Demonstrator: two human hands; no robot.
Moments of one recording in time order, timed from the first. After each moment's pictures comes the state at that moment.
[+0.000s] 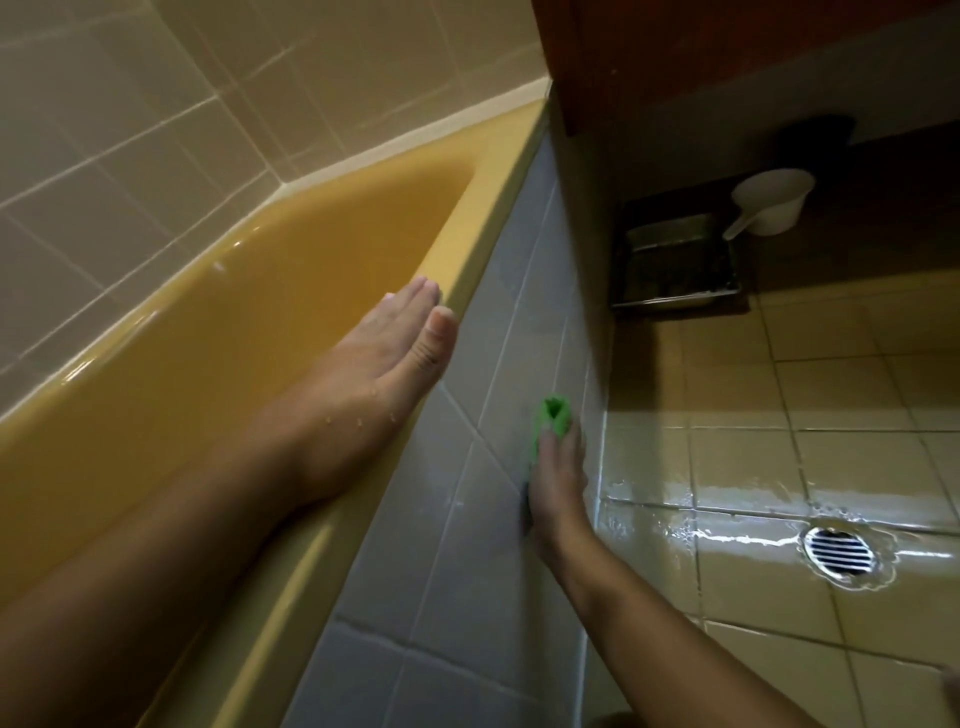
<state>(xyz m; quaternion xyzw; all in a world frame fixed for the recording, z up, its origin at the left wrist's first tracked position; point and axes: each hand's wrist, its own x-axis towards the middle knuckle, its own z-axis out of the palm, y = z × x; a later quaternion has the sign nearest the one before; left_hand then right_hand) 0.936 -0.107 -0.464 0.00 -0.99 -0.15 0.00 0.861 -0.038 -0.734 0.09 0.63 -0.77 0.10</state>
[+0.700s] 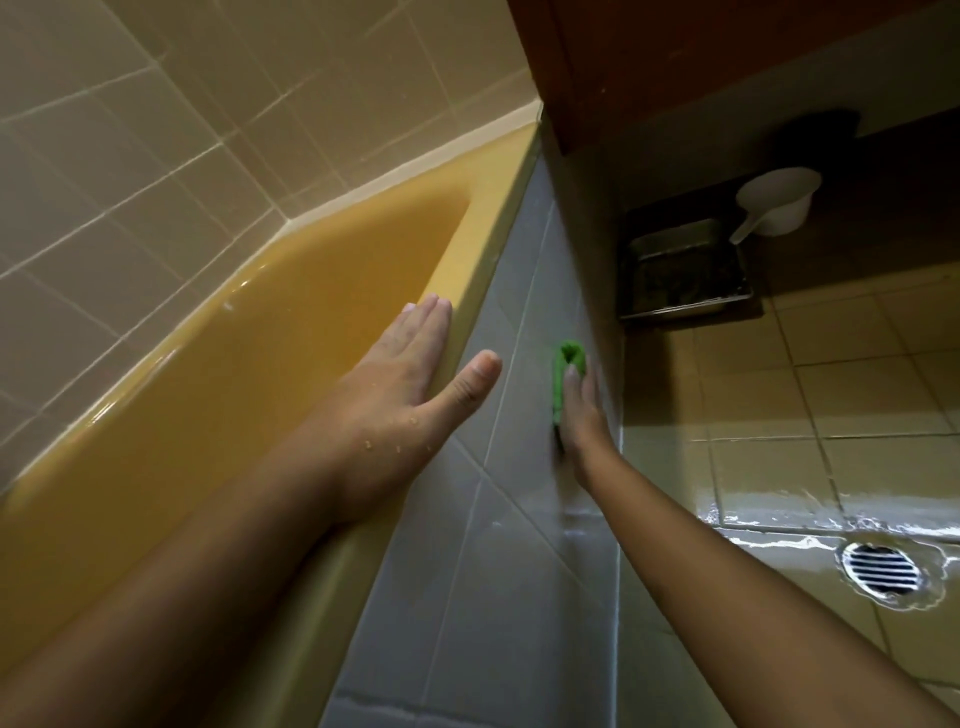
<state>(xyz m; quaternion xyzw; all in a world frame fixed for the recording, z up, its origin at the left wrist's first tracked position) 0.919 -0.087 -0.446 0.04 -1.00 -0.08 -0.04 0.750 -0.031 -0.724 0.03 0.65 -0.76 0.08</state>
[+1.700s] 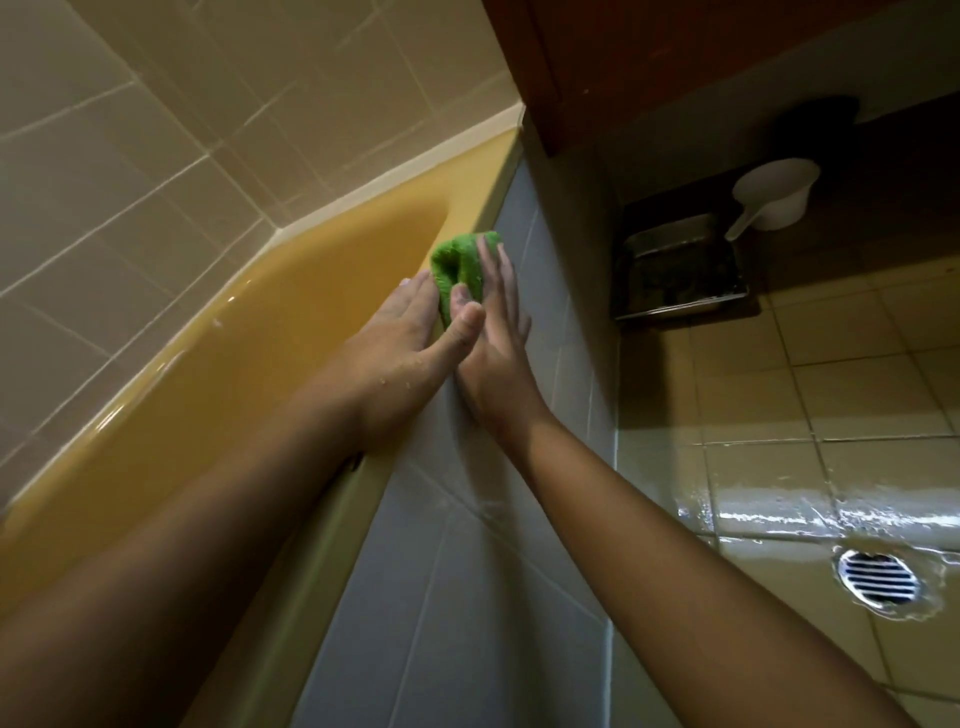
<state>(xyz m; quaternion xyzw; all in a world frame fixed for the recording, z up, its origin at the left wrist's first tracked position) 0.843 -0.086 -0.449 0.03 -1.00 -0.08 -0.02 0.777 -0.019 -0.564 -0.18 0.60 -0.78 -0.06</state>
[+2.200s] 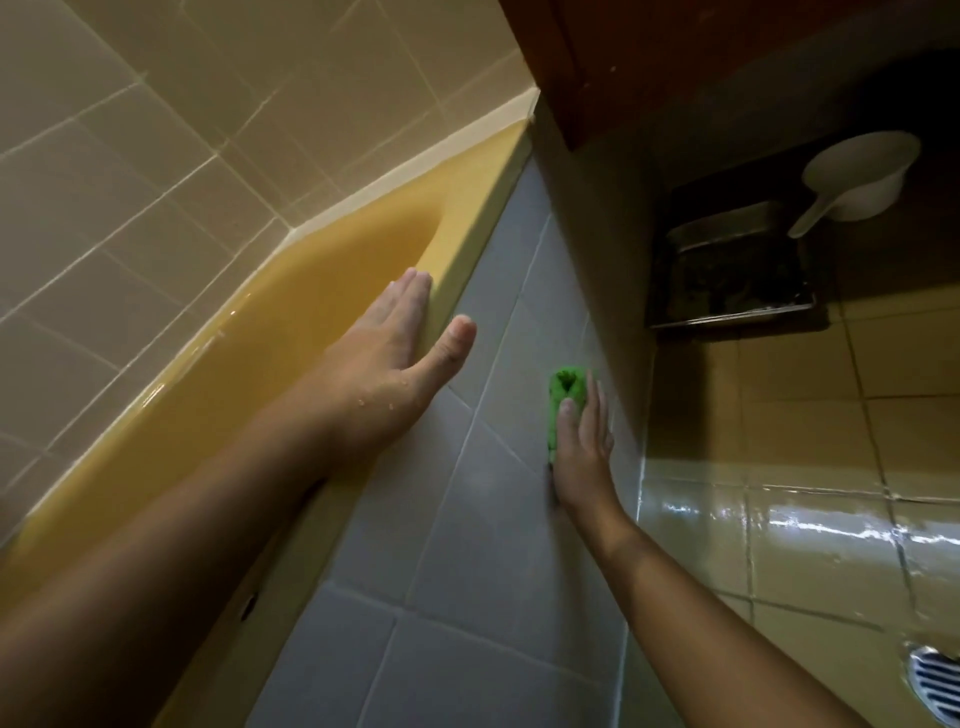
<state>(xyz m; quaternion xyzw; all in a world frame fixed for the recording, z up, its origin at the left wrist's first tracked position) 0.786 -0.077 -0.448 0.10 -0.99 -0.03 -0.03 0.710 -0.022 -0.730 -0.03 0.64 -0.76 0.08</state>
